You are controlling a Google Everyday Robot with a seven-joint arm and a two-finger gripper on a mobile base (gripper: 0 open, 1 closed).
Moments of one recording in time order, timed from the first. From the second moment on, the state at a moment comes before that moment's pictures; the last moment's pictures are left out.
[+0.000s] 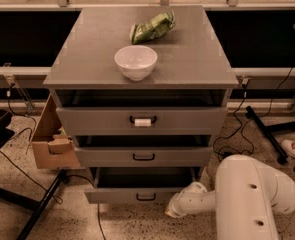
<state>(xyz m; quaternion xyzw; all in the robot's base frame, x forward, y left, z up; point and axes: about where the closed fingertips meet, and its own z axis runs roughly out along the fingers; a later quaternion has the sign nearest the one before) 0.532 -0.114 0.143 -0.55 0.81 0.07 0.16</state>
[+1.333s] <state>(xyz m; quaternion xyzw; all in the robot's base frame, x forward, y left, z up) 0.657 -0.099 0.134 -0.54 0.80 0.02 0.25</state>
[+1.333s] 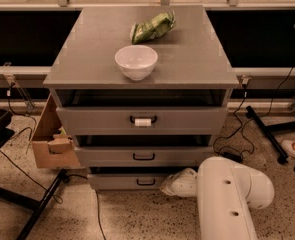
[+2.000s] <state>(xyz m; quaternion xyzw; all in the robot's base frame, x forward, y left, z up) 0.657 -0.099 0.134 -0.54 0.80 0.02 0.25</state>
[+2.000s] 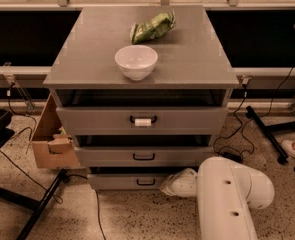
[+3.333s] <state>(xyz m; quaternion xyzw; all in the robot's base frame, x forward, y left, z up) 0.657 -0.099 0.134 -0.54 0.80 0.02 0.25</state>
